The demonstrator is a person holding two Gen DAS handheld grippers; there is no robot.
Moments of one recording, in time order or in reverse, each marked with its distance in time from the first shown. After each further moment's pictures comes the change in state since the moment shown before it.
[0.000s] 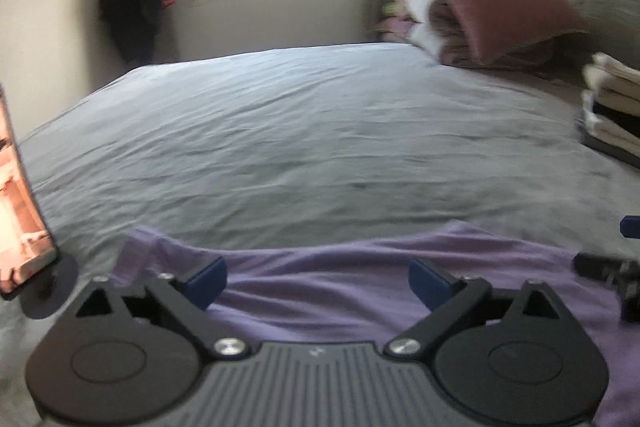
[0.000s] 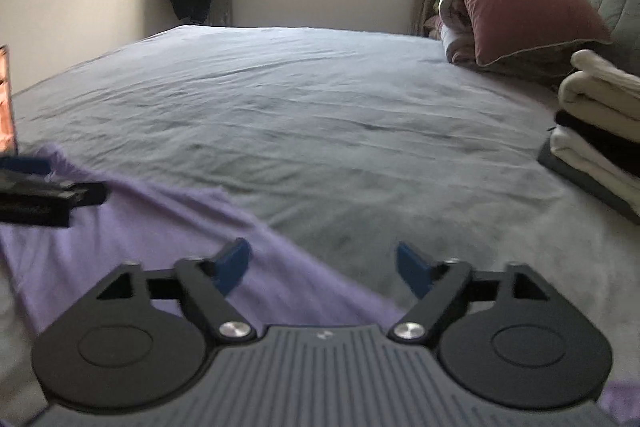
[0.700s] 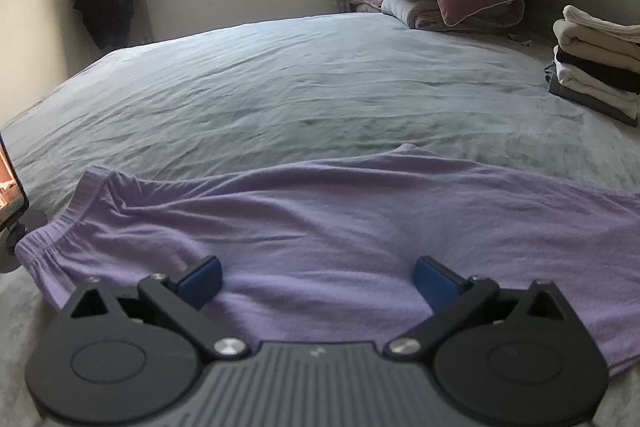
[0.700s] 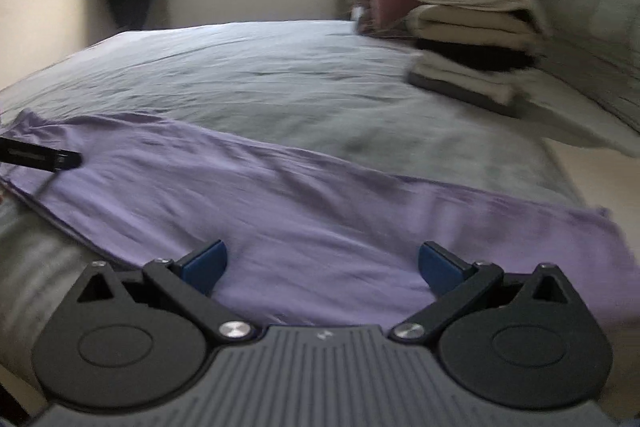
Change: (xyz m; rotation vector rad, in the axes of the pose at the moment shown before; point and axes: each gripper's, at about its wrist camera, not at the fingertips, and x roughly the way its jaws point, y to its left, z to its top) left arm 0.001 -0.020 -0.034 0.010 0.072 -0.015; right arm -0.101 -0.076 -0.105 0.135 0.002 -0.206
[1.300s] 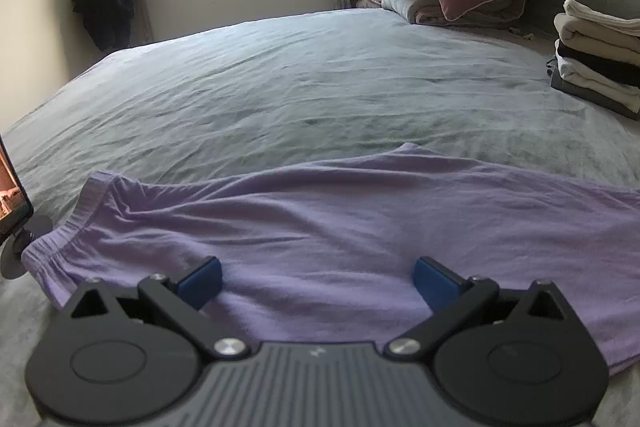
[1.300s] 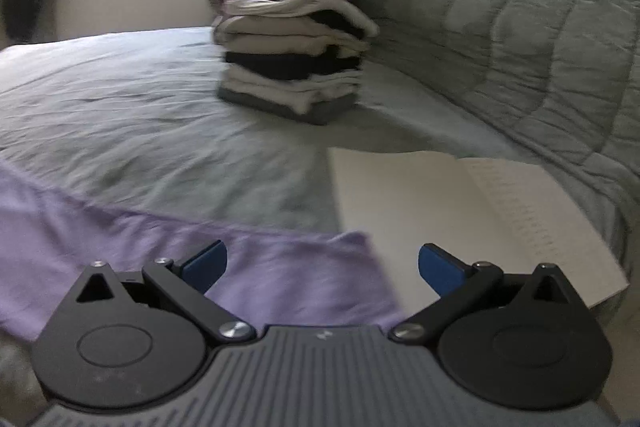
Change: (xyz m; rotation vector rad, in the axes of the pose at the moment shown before) left arm -0.001 0.001 0.004 0.015 0.016 0.010; right arm -0.012 -0.122 0.021 0.068 0.010 -0.329
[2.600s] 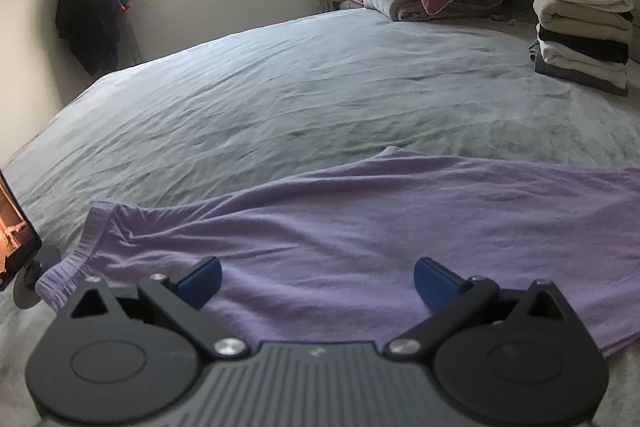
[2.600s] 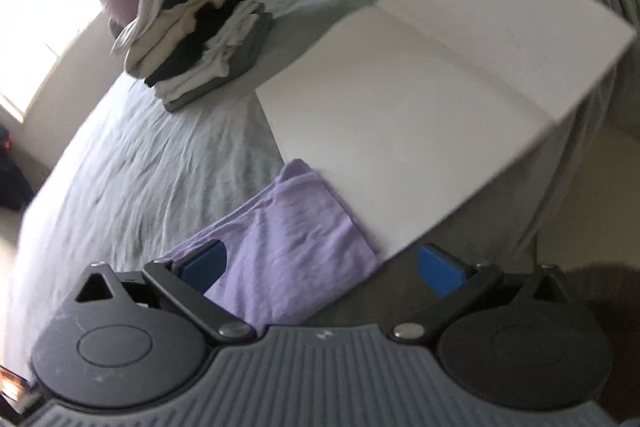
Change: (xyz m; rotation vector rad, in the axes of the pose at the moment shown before) left arm -0.013 -0.008 0.005 0.085 -0.013 0.001; right arm -0.002 -0.093 -0.004 0.703 0.341 0.218
